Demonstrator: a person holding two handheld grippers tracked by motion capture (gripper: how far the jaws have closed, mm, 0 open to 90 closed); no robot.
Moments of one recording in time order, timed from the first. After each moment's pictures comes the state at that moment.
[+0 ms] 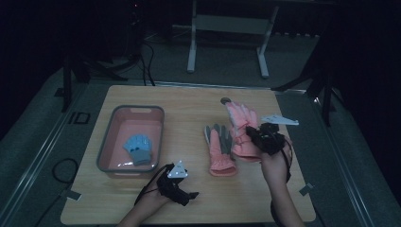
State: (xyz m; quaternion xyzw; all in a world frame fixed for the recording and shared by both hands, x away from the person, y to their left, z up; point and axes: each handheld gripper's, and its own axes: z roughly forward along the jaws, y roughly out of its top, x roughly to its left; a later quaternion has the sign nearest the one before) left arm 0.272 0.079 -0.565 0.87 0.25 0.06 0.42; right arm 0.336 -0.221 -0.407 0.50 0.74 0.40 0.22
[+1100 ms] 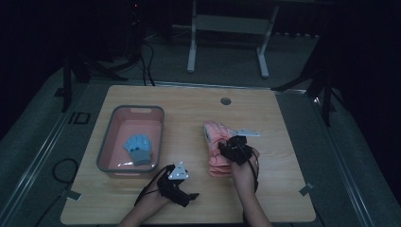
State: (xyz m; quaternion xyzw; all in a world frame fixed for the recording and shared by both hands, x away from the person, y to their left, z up) left arm 0.270 0.077 -0.565 0.88 0.25 0.06 0.41; right arm 0.348 -0.163 -0.492 0.53 0.74 0.37 0.17
